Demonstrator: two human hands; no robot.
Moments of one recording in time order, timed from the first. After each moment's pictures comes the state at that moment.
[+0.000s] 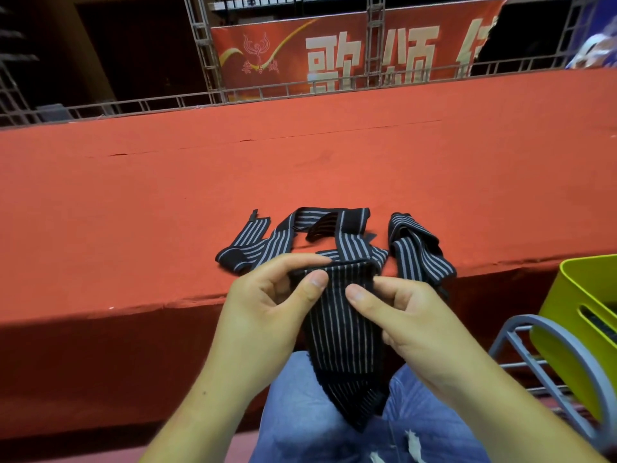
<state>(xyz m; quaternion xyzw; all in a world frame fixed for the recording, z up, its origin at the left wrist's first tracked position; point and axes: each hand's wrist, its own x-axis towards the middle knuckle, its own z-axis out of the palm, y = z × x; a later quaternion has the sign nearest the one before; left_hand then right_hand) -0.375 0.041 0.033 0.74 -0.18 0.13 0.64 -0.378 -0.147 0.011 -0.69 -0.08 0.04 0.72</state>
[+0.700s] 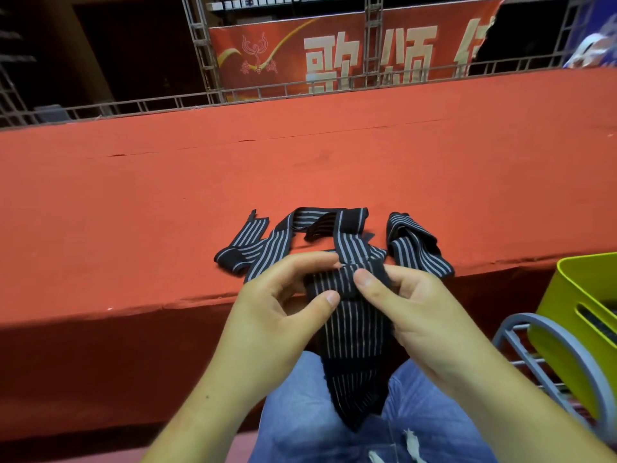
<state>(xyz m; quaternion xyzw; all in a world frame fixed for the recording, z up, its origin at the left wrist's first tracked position) -0.378 0.039 0.035 0.79 -0.20 0.12 0.57 -0.374 -0.152 0.015 -0.67 -0.09 0.02 0.74</state>
